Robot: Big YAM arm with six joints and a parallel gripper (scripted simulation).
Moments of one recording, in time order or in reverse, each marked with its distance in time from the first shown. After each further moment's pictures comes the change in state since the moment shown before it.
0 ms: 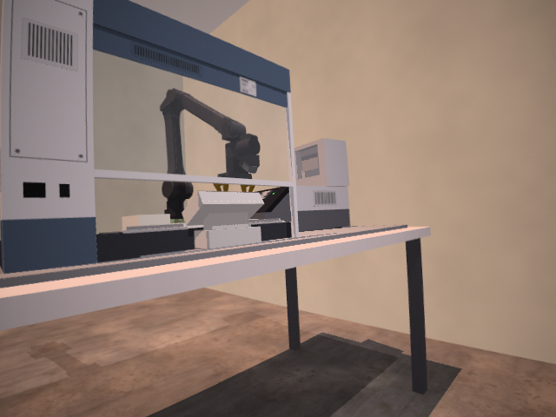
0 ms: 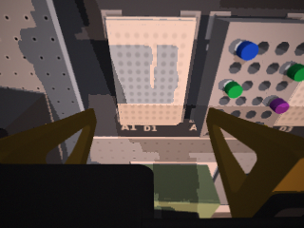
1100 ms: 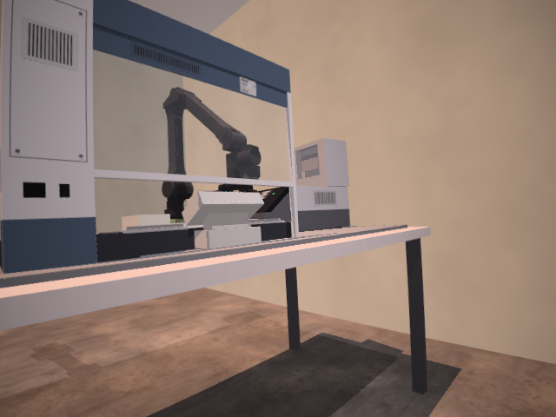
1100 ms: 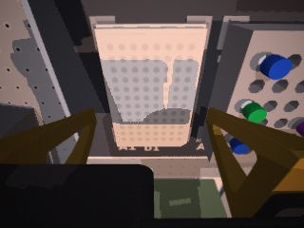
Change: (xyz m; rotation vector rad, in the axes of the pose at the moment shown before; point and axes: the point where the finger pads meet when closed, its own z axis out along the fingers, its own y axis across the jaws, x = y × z) arm -0.002 0.001 0.037 -0.001 -0.008 0.013
